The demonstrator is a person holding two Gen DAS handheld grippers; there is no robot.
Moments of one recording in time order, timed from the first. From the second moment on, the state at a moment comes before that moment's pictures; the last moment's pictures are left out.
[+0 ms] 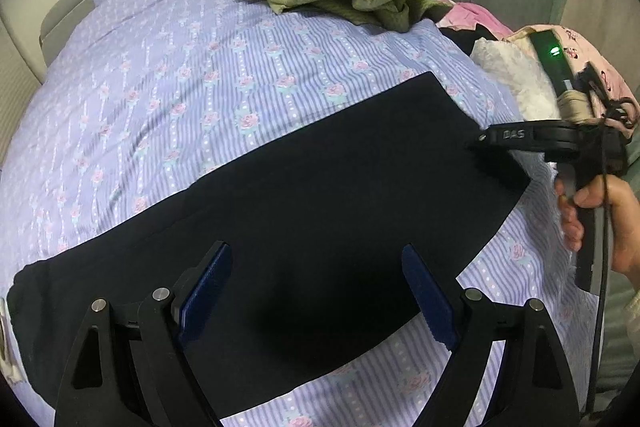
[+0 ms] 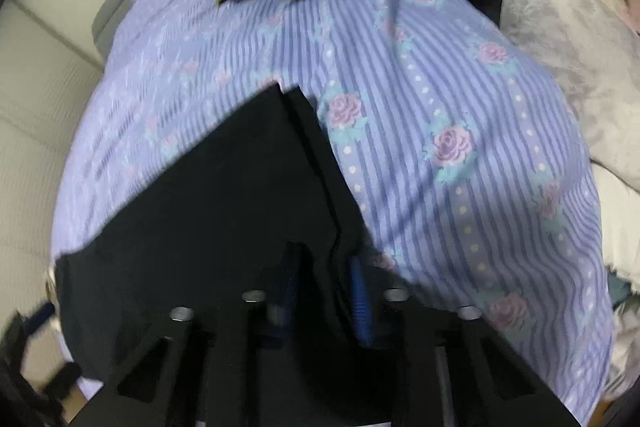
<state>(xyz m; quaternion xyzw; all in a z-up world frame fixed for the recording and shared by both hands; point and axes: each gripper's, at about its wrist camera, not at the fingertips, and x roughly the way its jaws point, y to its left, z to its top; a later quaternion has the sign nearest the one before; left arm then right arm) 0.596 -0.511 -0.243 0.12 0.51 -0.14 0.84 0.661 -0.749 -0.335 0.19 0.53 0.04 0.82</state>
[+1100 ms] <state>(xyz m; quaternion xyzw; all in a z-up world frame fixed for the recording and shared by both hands) 0.503 -0.093 -0.179 0.02 0.50 0.02 0.87 0.590 -0.277 -0.215 -0.04 0.51 0.14 0.85</state>
